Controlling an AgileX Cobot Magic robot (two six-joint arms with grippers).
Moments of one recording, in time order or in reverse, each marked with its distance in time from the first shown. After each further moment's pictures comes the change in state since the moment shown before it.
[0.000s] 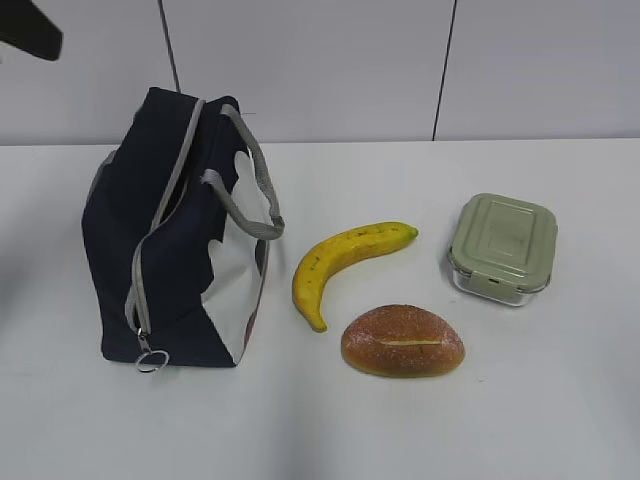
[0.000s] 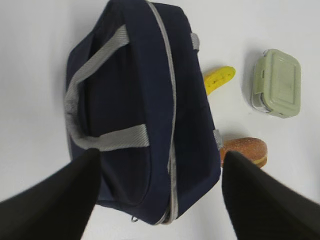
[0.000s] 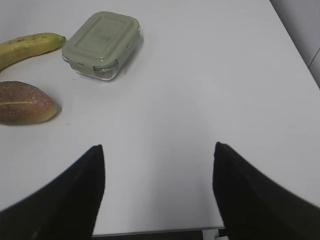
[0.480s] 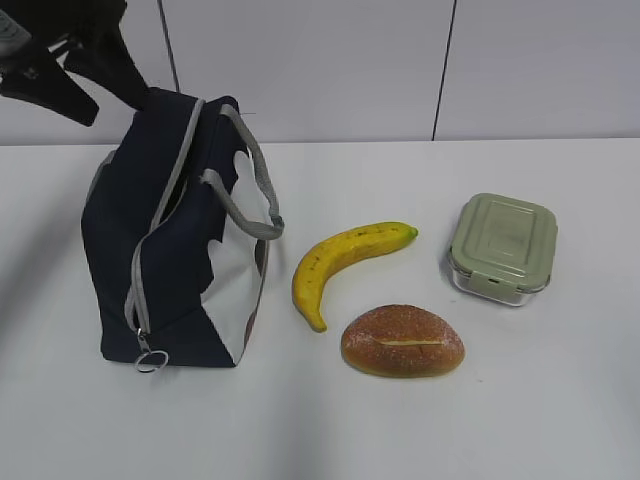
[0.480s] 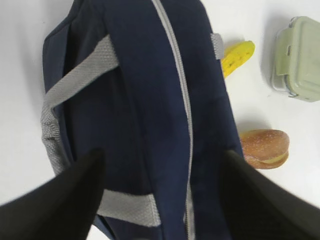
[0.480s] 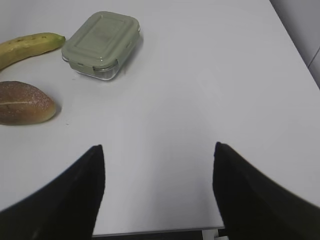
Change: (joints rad) left arm -0.067 0.362 -0.255 0.039 0.096 -0.011; right arm 0.000 0.000 0.000 0.000 0.000 0.000
